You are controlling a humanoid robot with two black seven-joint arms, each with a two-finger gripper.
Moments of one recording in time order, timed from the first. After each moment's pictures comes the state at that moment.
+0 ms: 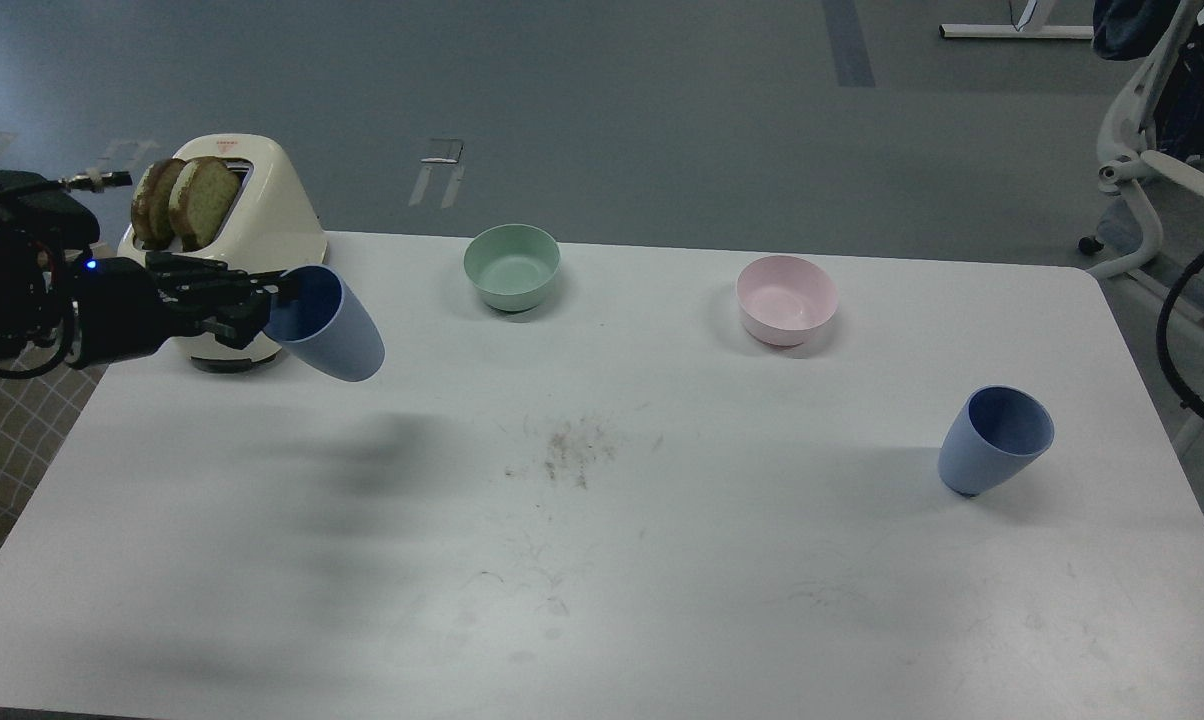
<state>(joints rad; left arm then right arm) -0.70 1.07 -0.61 -1.36 1.84 -0.26 -0.49 0.73 -0.40 1.67 0.85 -0.50 0.49 -0.06</state>
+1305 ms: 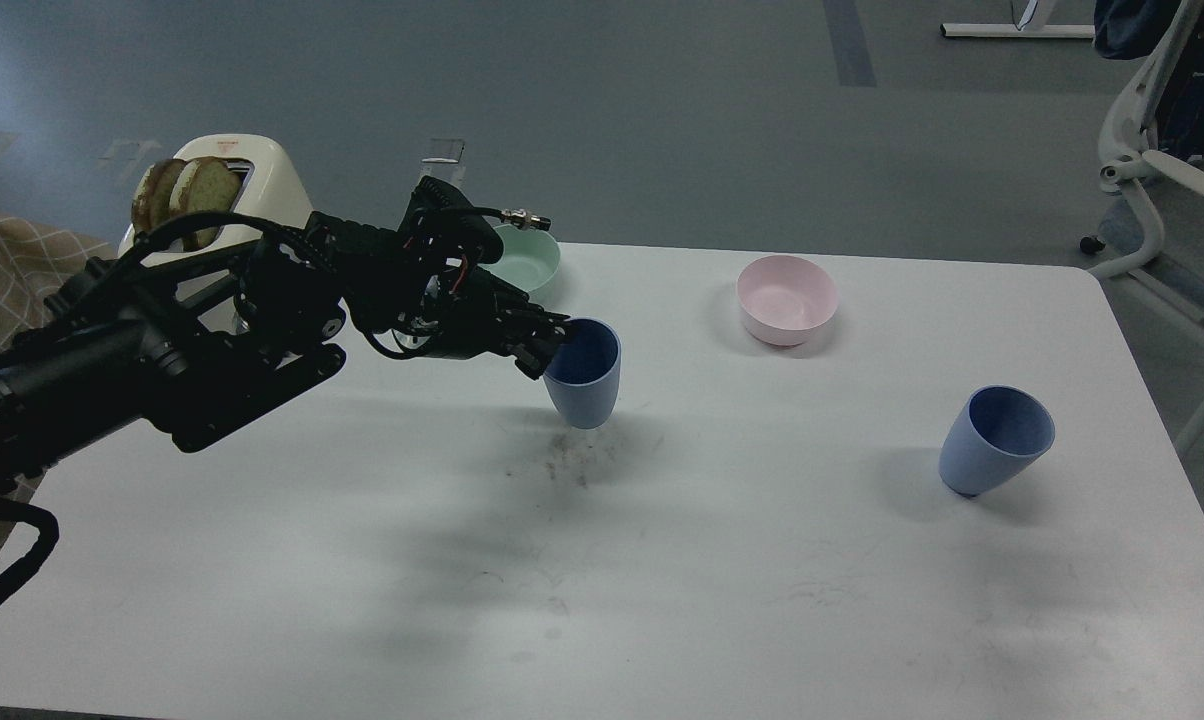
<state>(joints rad) -0.99 0.45 -0.40 -1.16 2.04 -0.49 -0.33 0.44 -0.45 1.78 0.85 -0.39 0.49 -0.06</state>
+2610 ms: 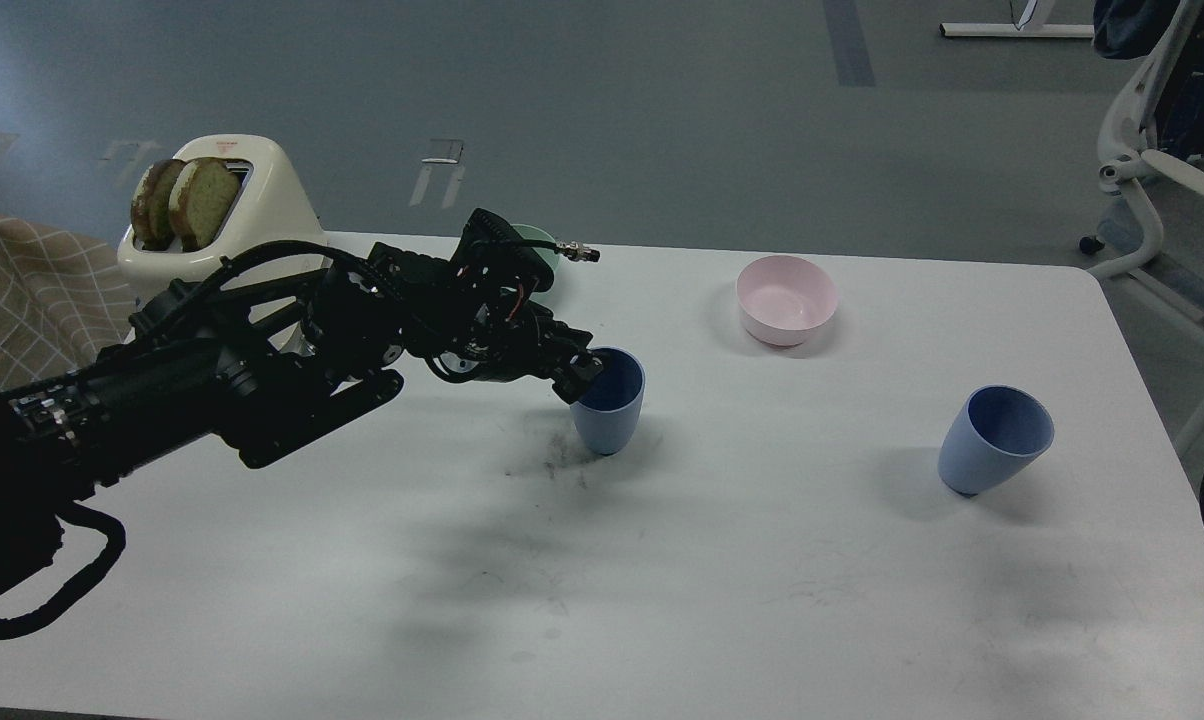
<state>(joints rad) -0.98 0.33 -0.36 -1.08 2.01 -0.49 -0.24 0.40 -0.44 1.78 0.89 -0.39 0.49 -0.04</state>
